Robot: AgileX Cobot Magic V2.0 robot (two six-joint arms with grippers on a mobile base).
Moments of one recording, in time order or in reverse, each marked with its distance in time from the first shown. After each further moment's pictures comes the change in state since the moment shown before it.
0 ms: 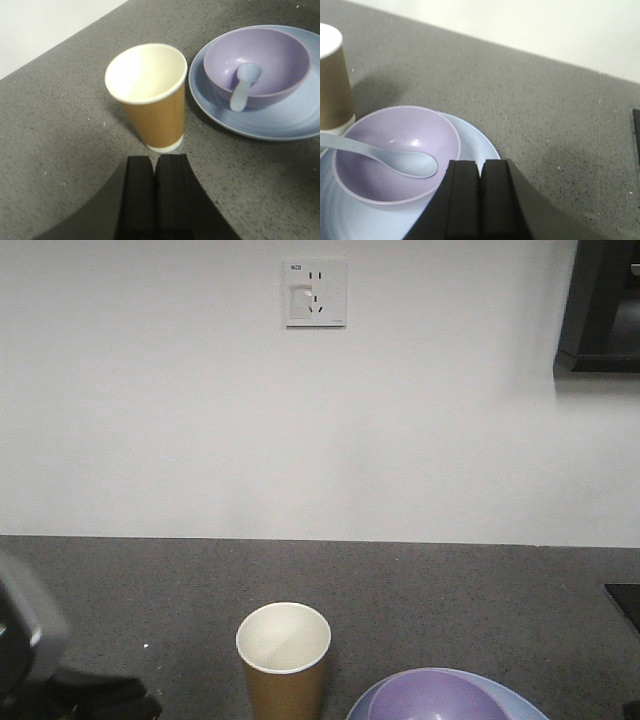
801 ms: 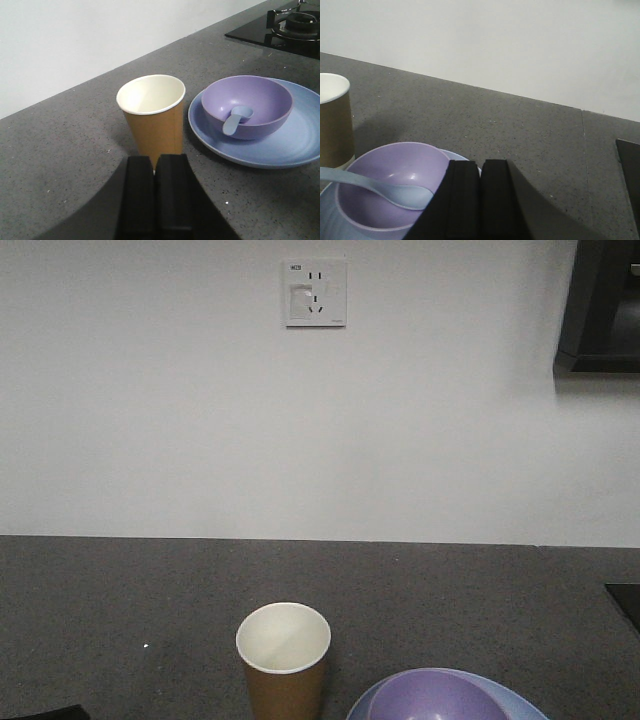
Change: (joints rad) left arm 0.000 -0.218 0.211 -0.003 -0.221 -0.041; right arm 0.000 -0.111 0.074 0.039 -0.112 -0.004
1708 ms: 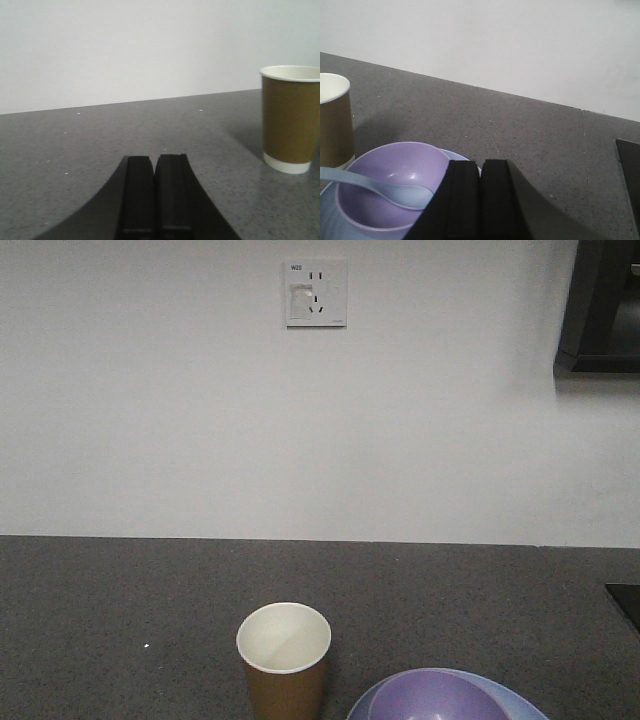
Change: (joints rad) left arm 0.463 -0.539 0.555 -0.052 -0.304 -0.046; right arm 0.000 0.000 0.000 0.001 0.000 0.000
